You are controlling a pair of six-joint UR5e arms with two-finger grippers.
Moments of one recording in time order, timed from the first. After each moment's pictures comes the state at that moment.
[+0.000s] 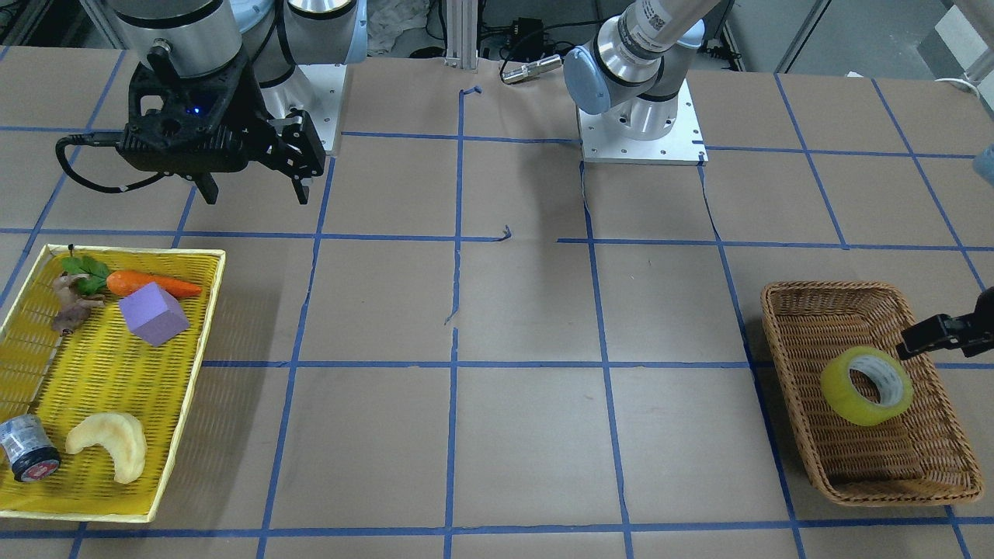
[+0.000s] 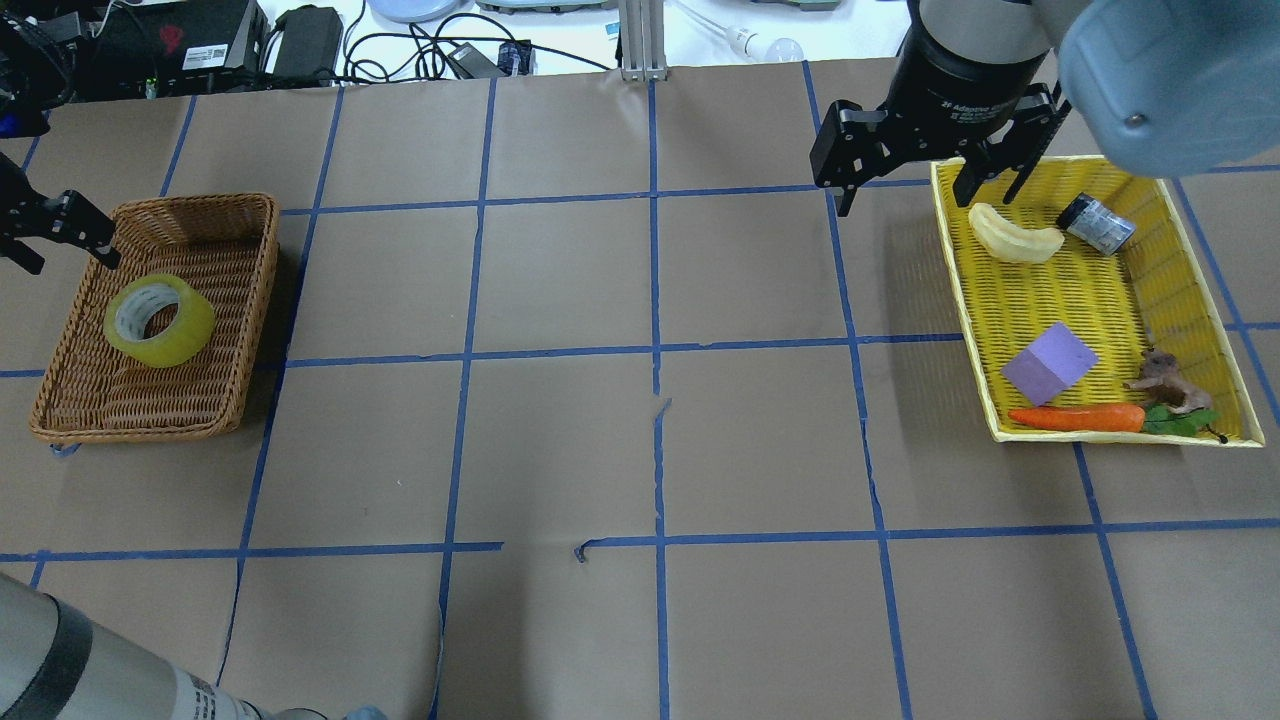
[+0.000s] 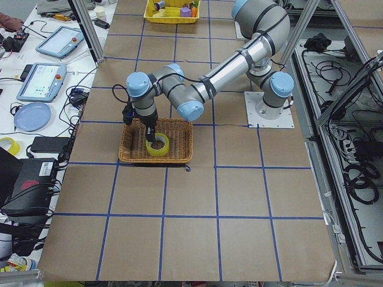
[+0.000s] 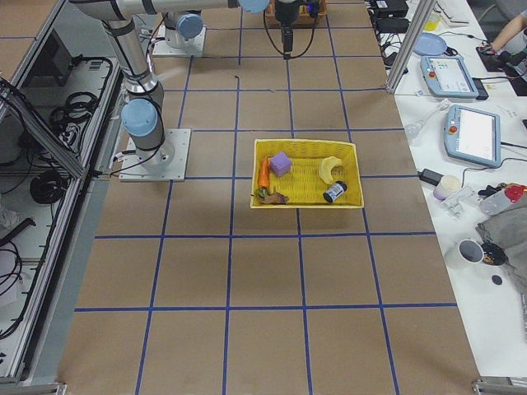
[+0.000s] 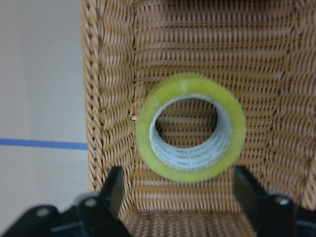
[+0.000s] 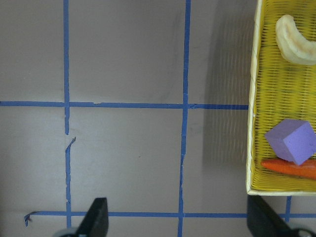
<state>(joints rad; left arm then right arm) -1.01 -1.97 -1.43 -1.35 1.62 0.52 1.66 -1.55 1.51 -1.59 -1.59 0.06</state>
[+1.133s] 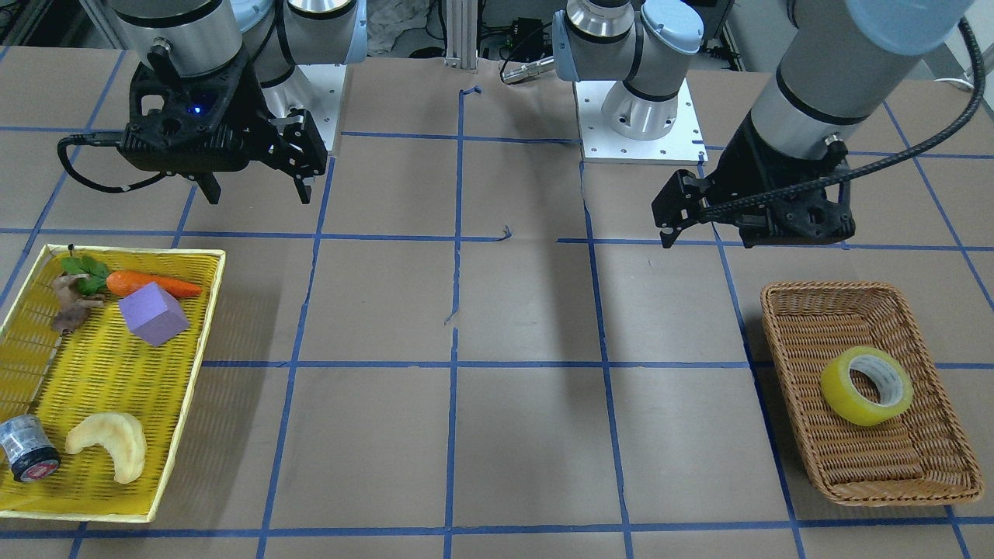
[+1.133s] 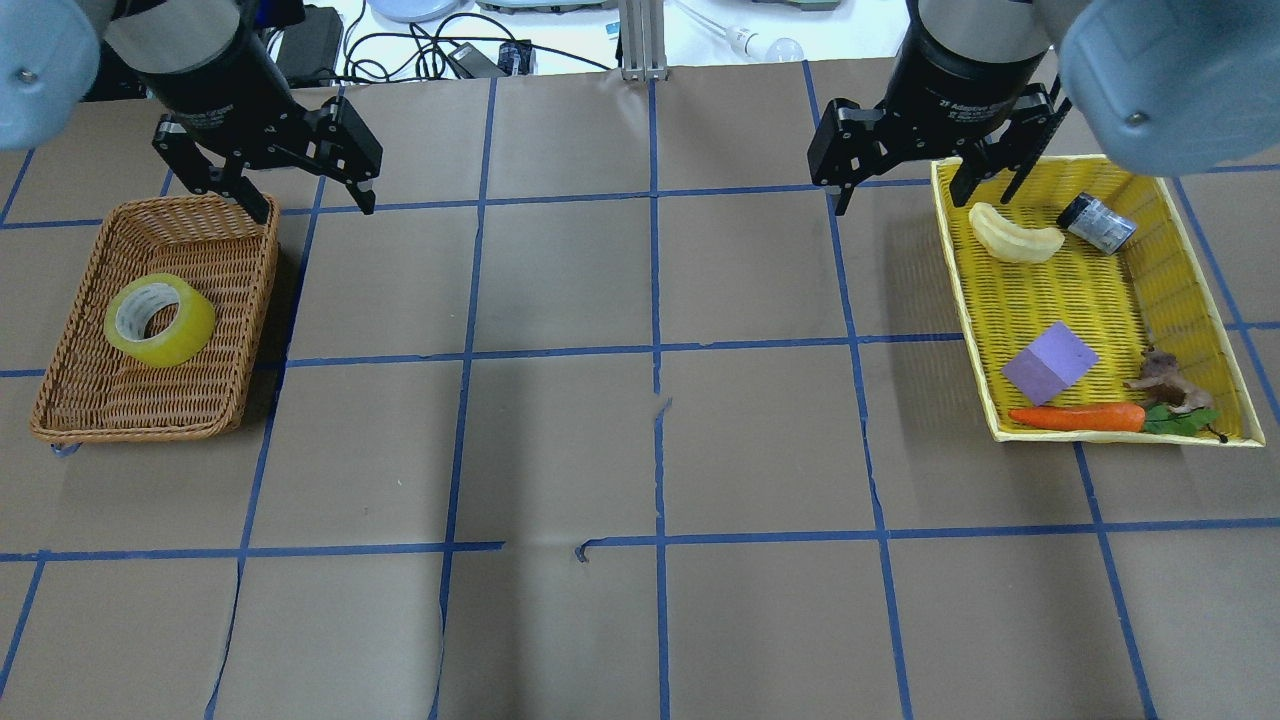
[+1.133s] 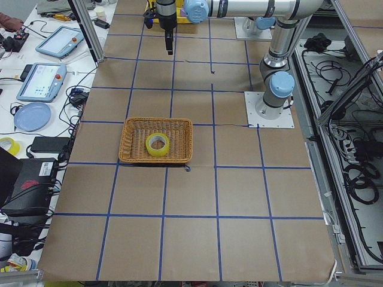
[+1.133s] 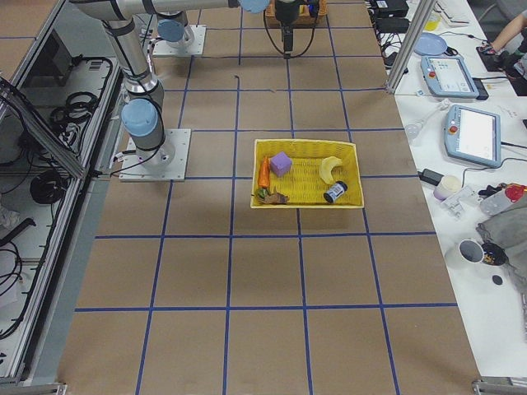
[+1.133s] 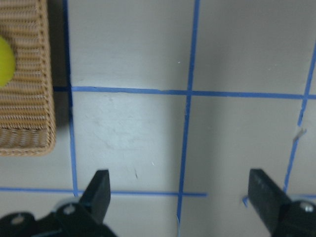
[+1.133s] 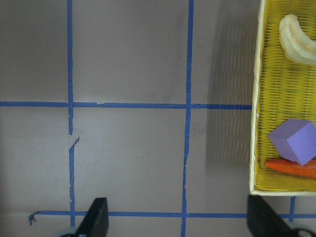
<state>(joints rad) -1.51 -1.67 -1.48 -1.59 1.55 0.02 1.66 -1.55 1.51 -1.59 -1.57 0.06</state>
